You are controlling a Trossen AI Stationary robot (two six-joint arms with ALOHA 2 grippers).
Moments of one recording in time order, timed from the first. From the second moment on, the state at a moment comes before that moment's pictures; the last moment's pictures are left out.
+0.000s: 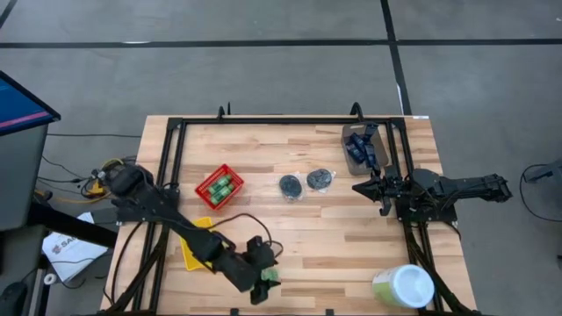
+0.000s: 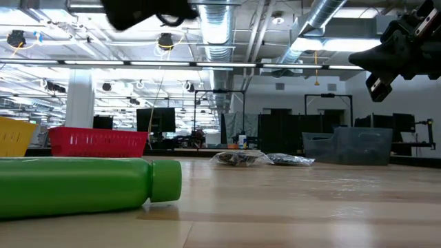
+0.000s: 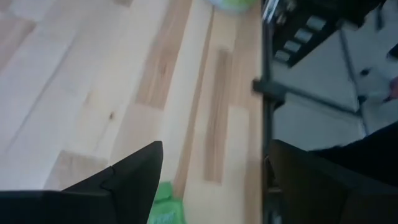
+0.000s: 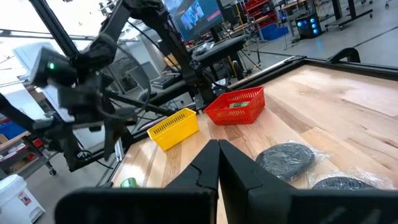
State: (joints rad) left arm -0.64 1.80 1.27 -0.23 -0.38 -0.77; right arm 0.09 0.03 0.01 0.02 0.14 0.44
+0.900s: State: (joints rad) left arm -0.65 2.03 1.28 -0.26 -0.47 -0.80; right arm 0.09 0.03 0.01 0.02 0.14 0.44
